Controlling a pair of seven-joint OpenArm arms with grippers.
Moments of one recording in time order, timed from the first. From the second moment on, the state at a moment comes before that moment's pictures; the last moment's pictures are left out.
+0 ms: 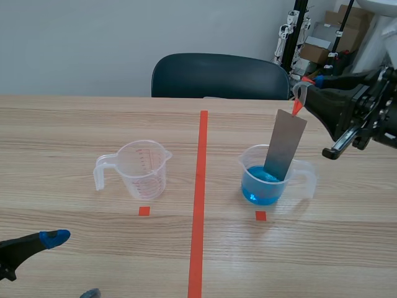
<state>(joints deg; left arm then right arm) 28.0 -33.2 15.0 65.3 8.3 -25.1 -70.8 -2.2 56.4 -25.8 94.0 33.5 18.9 25.5</state>
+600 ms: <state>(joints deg) 28.0 -33.2 15.0 65.4 8.2 -26.4 -74.5 -2.2 70.2 -25.8 103.3 49.1 19.2 24.4</state>
